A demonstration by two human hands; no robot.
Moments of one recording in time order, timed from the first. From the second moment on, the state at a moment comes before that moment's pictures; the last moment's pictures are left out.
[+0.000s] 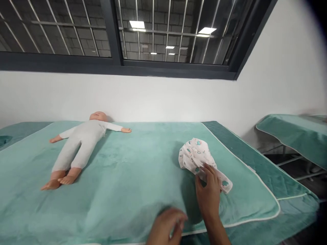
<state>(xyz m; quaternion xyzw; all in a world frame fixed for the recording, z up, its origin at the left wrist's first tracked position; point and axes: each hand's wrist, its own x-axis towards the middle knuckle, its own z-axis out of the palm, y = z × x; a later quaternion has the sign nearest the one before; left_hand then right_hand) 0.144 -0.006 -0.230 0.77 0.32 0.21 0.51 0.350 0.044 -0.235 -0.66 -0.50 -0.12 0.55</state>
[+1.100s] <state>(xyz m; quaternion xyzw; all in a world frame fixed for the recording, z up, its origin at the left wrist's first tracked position) 0.218 0.153 -0.224 0.68 0.39 0.51 0.36 0.371 0.195 -0.021 -0.44 -0.52 0.16 0.71</state>
